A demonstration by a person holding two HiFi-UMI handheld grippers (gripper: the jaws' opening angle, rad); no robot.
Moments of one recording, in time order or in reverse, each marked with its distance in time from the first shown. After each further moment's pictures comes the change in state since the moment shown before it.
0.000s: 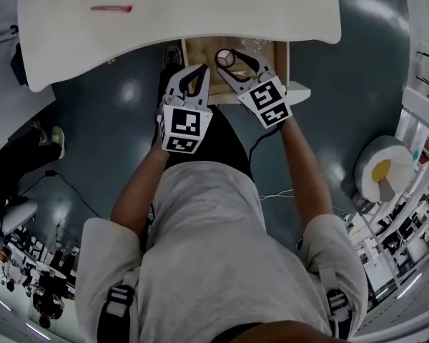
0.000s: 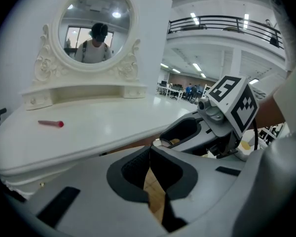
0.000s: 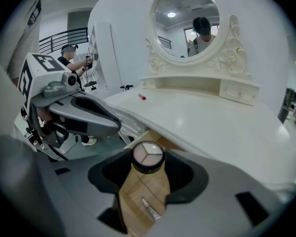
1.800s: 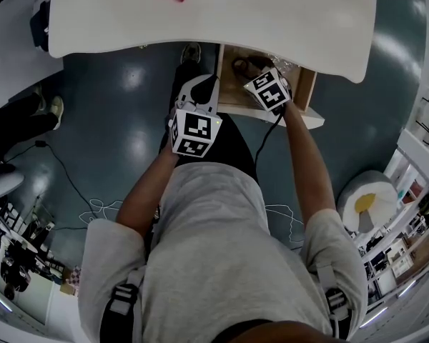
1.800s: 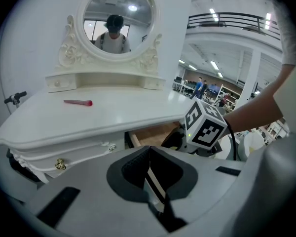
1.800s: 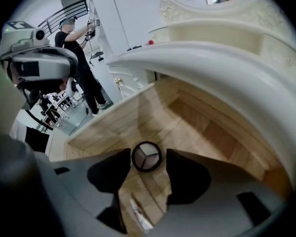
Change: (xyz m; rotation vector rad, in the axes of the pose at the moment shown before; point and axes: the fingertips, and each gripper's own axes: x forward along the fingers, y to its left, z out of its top) left arm -0.030 0.049 -0.041 -0.129 0.062 0.119; right arm 0.099 0.005 -0.069 -0.089 0.367 0.142
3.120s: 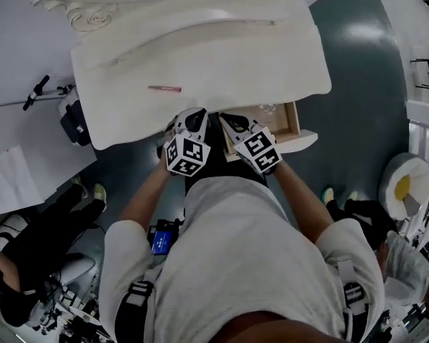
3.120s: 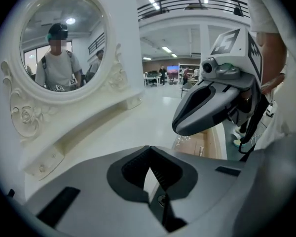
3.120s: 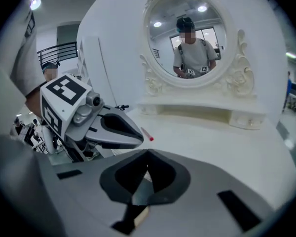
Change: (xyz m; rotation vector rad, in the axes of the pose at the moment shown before) left arm -0.010 0.062 0.125 0.554 0.007 -0.201; right arm -0.159 0.034 0.192 0.217 -0.484 -0.168
